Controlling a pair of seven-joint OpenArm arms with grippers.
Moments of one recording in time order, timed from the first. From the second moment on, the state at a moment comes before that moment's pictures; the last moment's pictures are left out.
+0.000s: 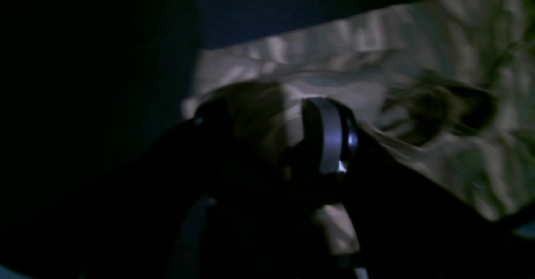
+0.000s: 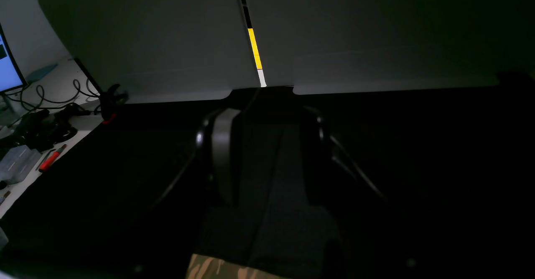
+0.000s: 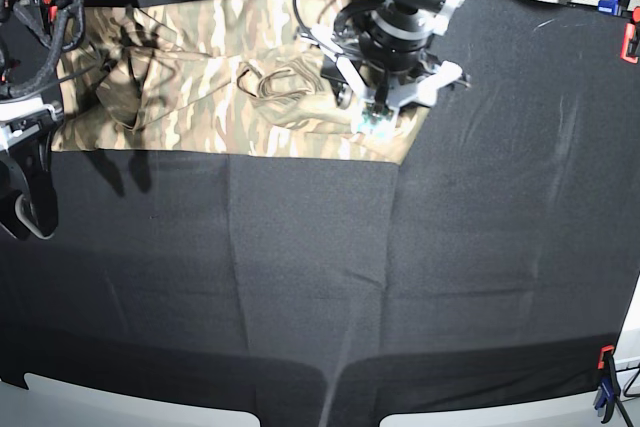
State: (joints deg) left arm 22.5 3.0 32.8 124.1 22.7 9.5 56.8; right arm -11.9 10.8 53.7 129.4 63.9 39.5 -55.3
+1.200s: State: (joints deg) left arm 20.2 2.7 35.4 104.3 -0.2 -9.0 27.5; right arm -11.9 10.8 53.7 129.4 63.7 39.5 -55.3
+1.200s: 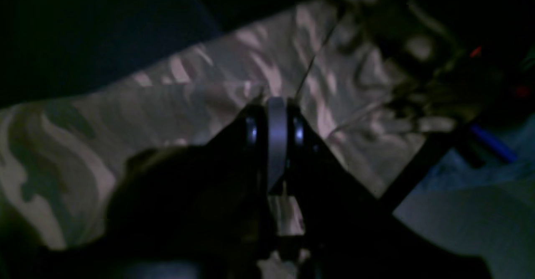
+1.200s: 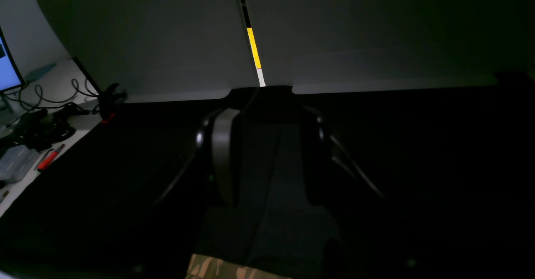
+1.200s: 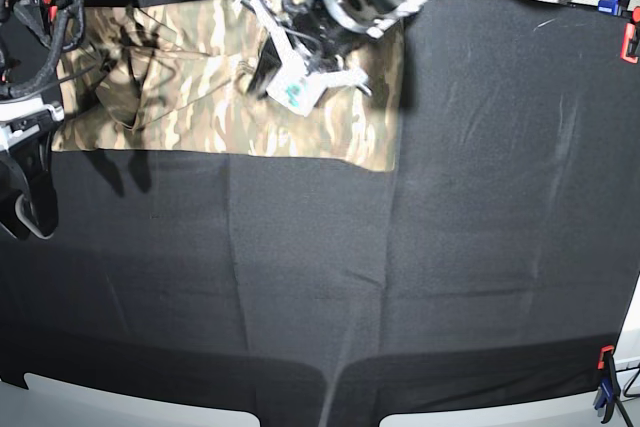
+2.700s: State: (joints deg) left arm 8.5 9.1 36.5 94.3 -2.9 -17.5 26.7; right arm -11.9 10.8 53.7 129.4 63.5 39.6 -55.3
